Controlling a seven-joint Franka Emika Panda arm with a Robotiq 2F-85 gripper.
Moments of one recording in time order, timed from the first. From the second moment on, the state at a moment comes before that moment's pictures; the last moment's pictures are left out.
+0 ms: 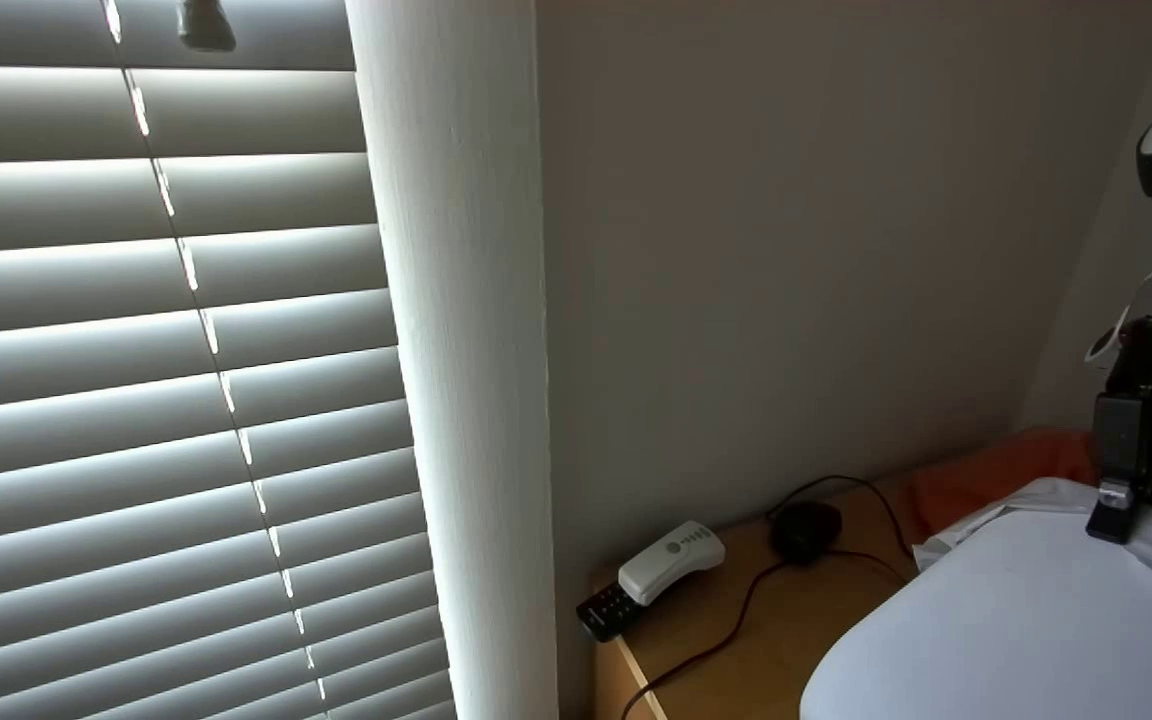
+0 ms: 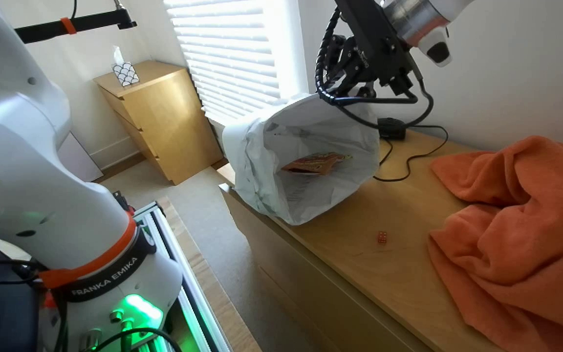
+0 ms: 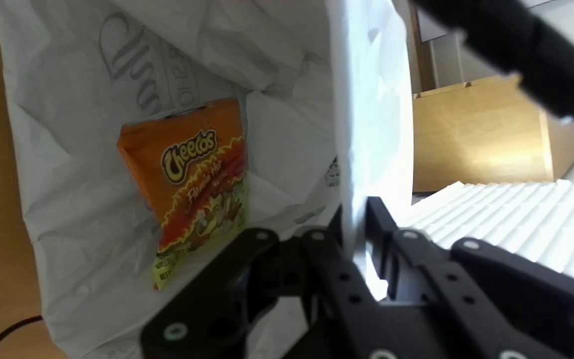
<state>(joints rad) -0.24 0.19 -0.16 -2.02 0.56 1.54 -0.60</state>
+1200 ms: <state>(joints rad) -0.15 0.11 -0.10 -1.94 0.36 1.55 -0.43</state>
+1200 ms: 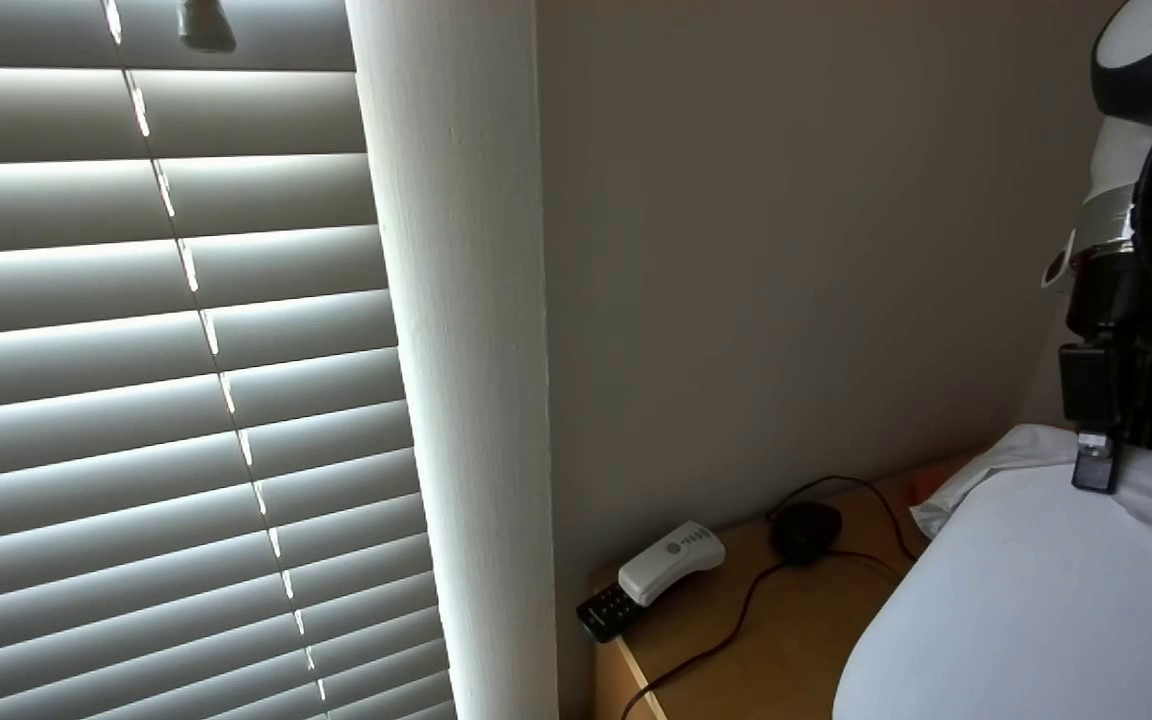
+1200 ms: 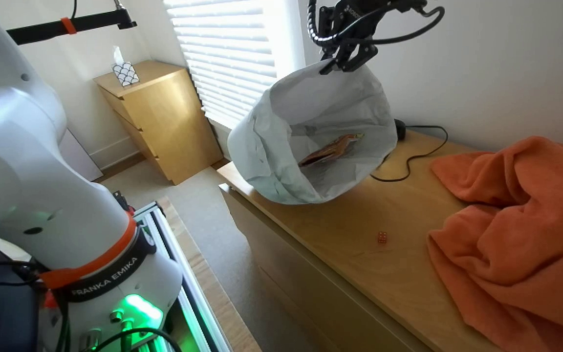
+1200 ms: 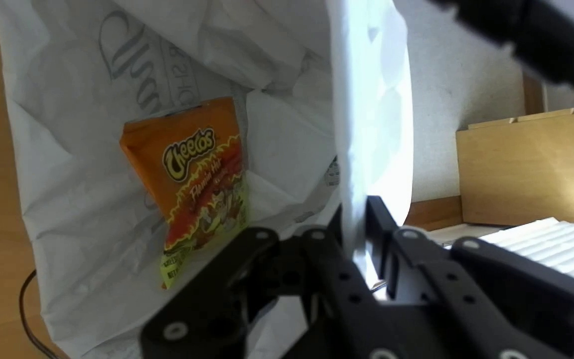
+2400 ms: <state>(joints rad) -0.03 -0.01 -0.02 -1.94 0.04 1.65 -0.15</state>
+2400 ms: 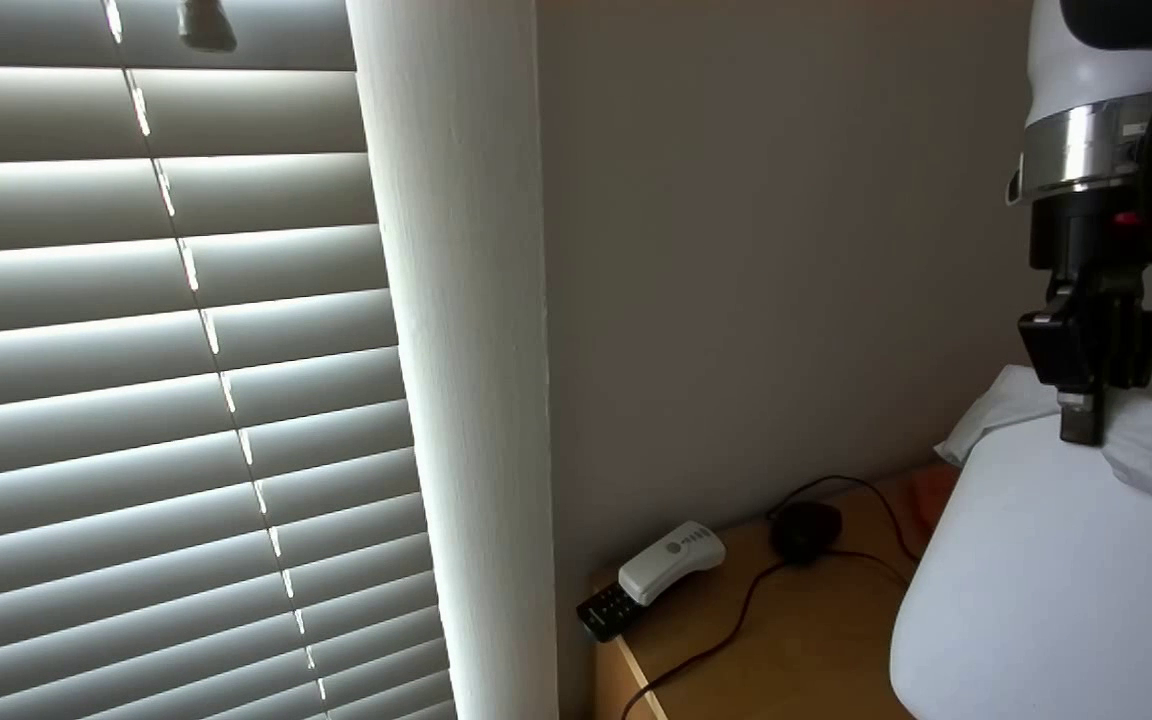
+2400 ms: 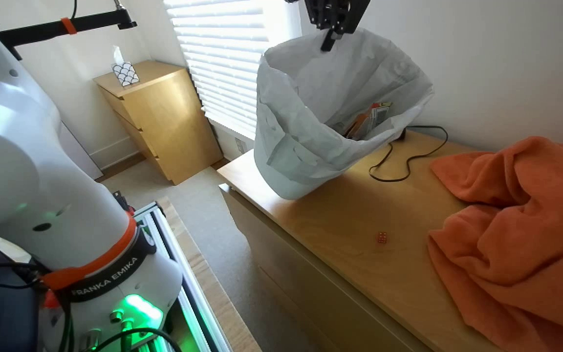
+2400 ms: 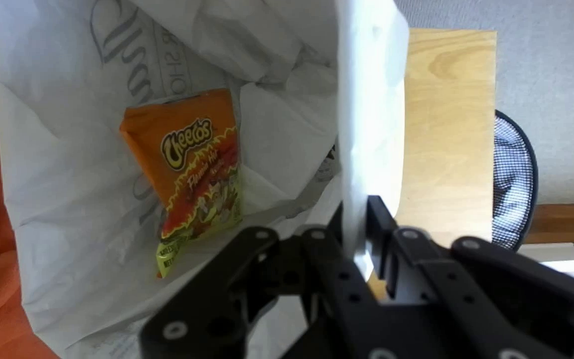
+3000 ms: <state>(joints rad) 0.00 -0.01 0.02 -1.95 -0.08 1.65 -0.06</state>
